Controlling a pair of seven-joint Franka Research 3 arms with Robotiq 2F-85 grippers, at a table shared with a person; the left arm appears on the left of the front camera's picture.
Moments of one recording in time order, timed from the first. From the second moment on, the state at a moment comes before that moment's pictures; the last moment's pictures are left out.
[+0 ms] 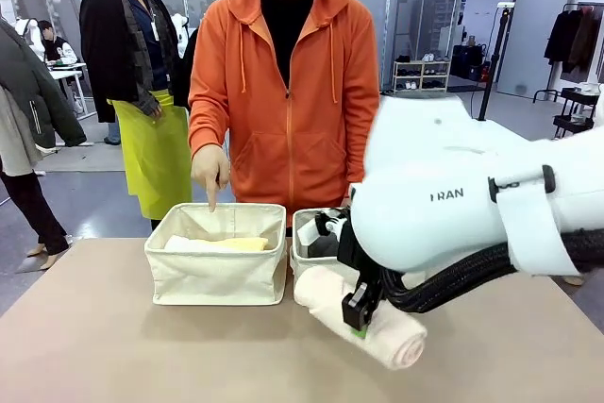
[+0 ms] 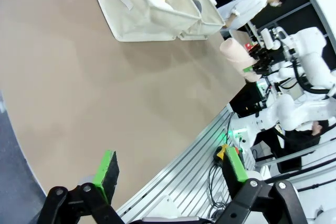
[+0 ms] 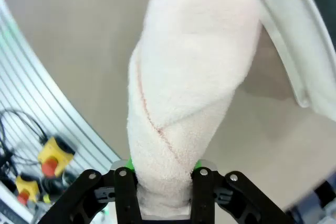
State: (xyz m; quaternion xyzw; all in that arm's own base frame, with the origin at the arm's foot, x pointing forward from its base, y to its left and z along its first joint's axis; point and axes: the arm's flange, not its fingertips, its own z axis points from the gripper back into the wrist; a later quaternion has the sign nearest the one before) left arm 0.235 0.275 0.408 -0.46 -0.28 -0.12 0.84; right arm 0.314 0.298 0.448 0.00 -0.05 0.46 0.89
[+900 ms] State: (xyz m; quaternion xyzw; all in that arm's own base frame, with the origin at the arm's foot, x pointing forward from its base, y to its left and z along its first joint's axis) left arm 0.235 0.275 0.408 -0.46 -0.28 -0.12 0.84; right arm 0.387 0.413 0.502 -0.05 -0.11 0.71 0.69
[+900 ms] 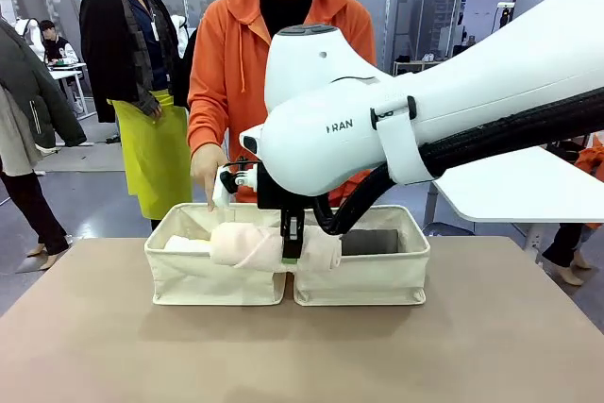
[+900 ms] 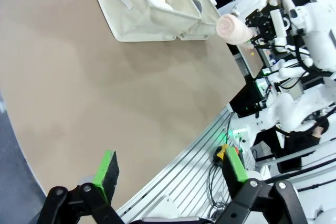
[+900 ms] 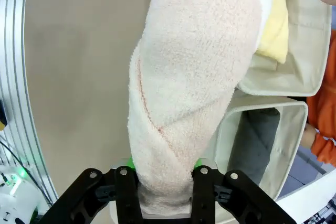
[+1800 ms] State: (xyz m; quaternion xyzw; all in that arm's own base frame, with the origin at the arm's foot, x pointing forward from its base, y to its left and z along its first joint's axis) left arm 0.235 0.275 0.408 -0.46 -0.28 -0.12 0.84; right arm 0.466 0.441 0.502 -0.13 -0.11 0.73 0.66
